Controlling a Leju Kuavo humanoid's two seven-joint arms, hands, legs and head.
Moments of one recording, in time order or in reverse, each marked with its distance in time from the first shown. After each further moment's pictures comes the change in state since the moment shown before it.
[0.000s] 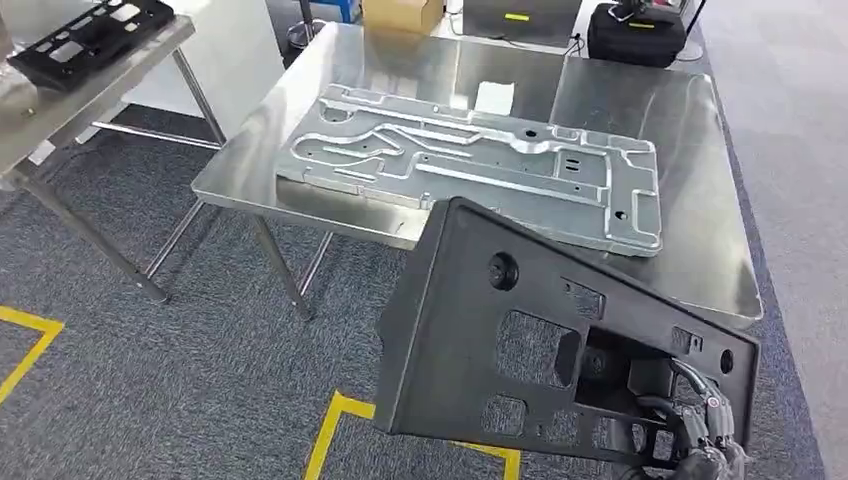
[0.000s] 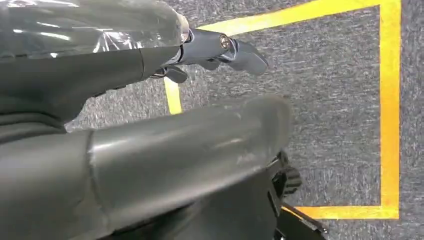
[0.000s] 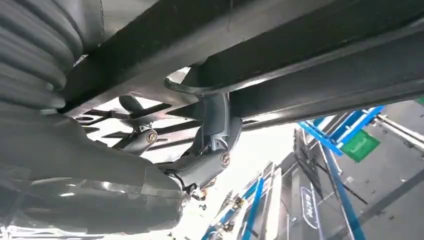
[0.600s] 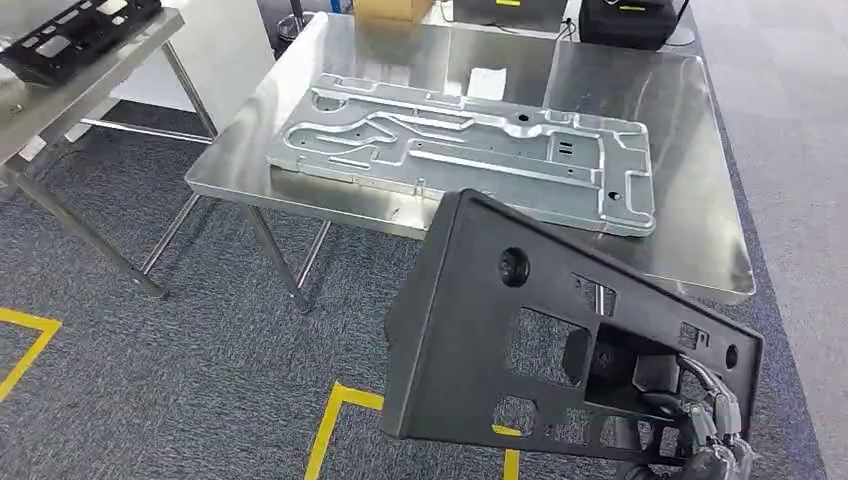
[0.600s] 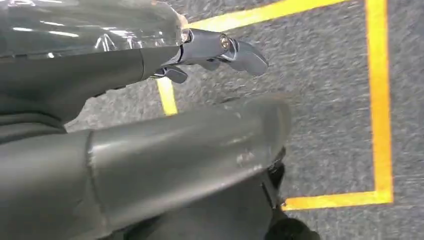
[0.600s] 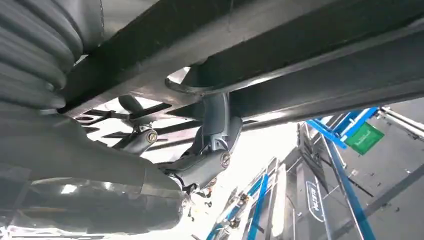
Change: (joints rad) left arm -0.012 0.002 0.002 0.000 -0.012 0.012 -0.034; right arm -0.001 -0.002 -0.003 -0.017 -0.018 0.000 -0.011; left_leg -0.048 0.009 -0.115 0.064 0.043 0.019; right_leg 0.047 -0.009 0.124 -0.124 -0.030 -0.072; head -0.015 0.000
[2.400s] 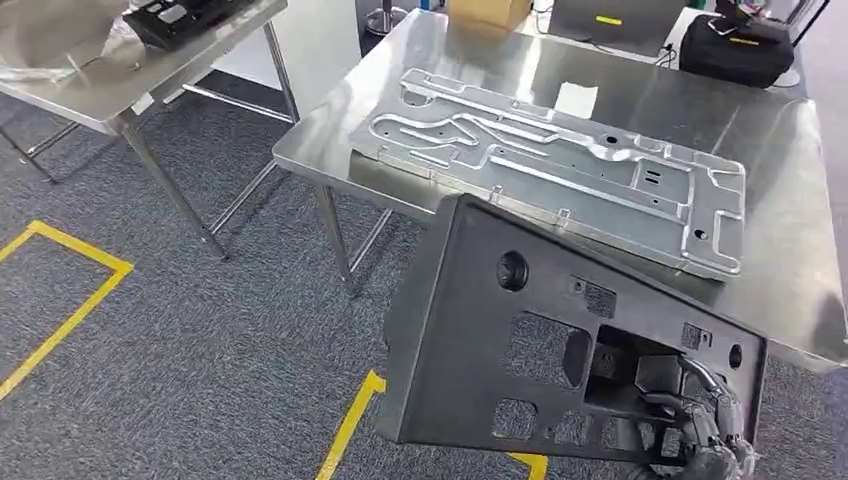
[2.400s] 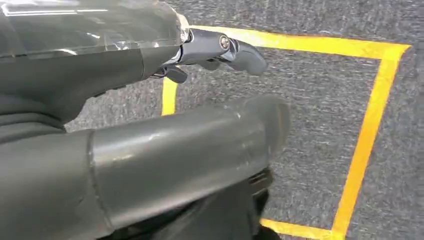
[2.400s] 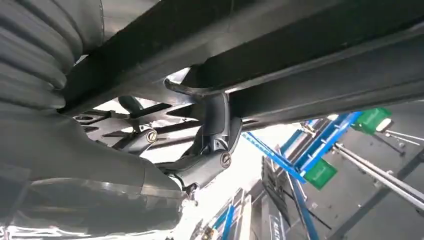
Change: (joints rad) left arm 0.008 0.009 0.089 0.000 0.023 0.014 -0.065; right arm -0.006 0.000 -0.013 0.002 0.005 0.000 -0.018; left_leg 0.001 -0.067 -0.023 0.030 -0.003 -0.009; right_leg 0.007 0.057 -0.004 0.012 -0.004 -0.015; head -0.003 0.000
